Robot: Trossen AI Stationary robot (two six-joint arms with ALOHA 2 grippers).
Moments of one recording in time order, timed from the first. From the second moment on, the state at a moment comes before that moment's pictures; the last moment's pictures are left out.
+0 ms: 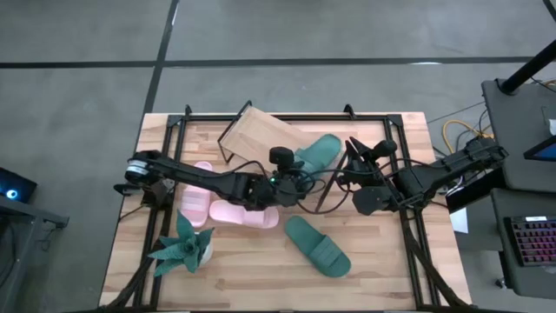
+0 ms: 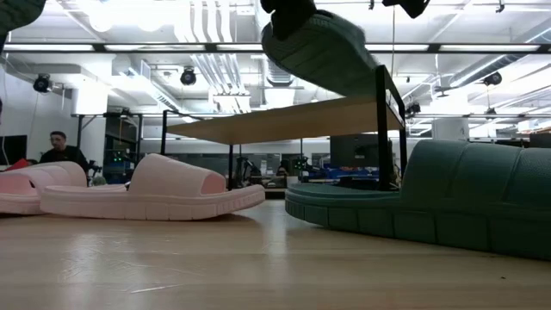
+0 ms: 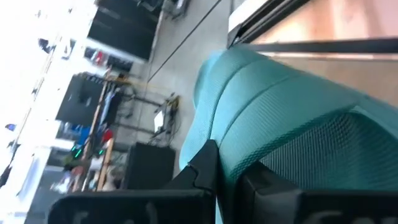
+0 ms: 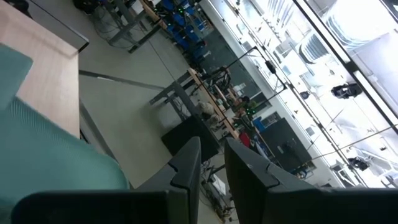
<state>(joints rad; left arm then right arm) -0.19 1.80 1.58 -0.29 -0.94 0.61 0.40 1.22 1.08 -0.60 1.53 -0.16</state>
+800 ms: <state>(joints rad) -0.19 1.91 1.53 -0.05 -1.03 0.49 0.40 1.22 1.08 -0.60 1.53 -0.16</state>
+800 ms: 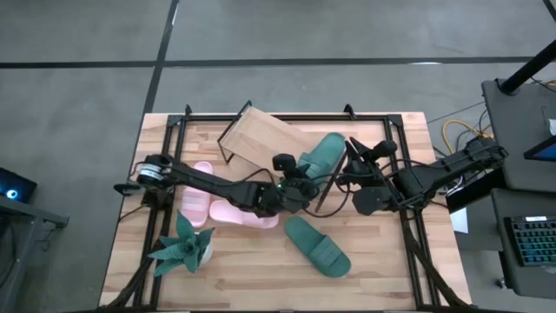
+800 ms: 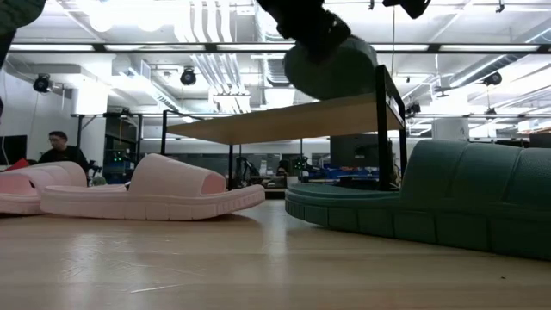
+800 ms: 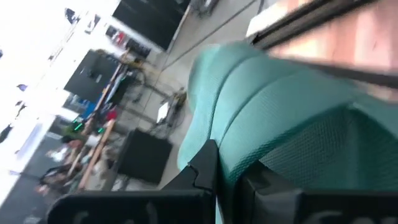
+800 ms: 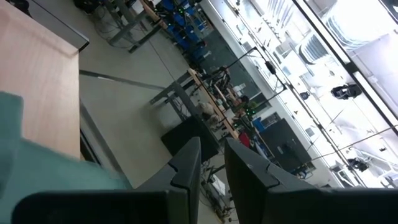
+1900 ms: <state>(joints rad) -0.21 2.01 1.60 -0.02 -1.12 0.69 0.40 1.22 1.08 -0.63 1.53 -0.13</state>
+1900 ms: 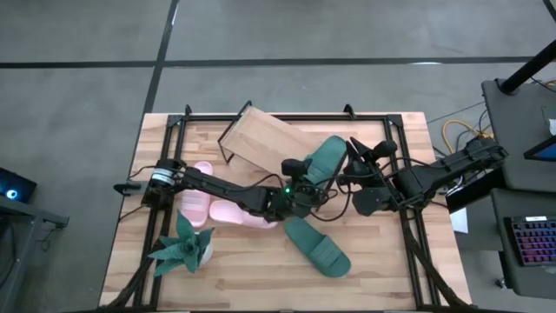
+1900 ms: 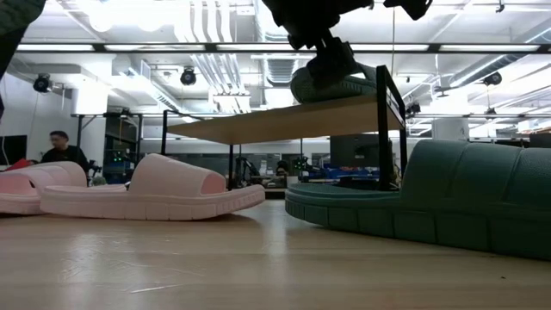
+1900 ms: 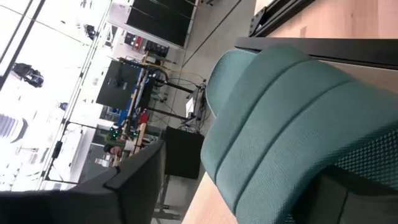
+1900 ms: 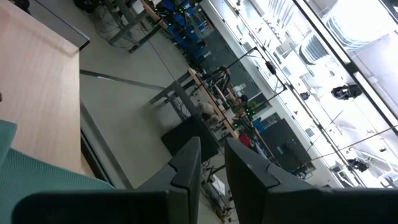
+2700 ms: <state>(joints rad) -0.22 1.98 1.61 -0.11 -0.99 0.74 0.40 1.22 1.07 -0.65 1.53 -0.12</state>
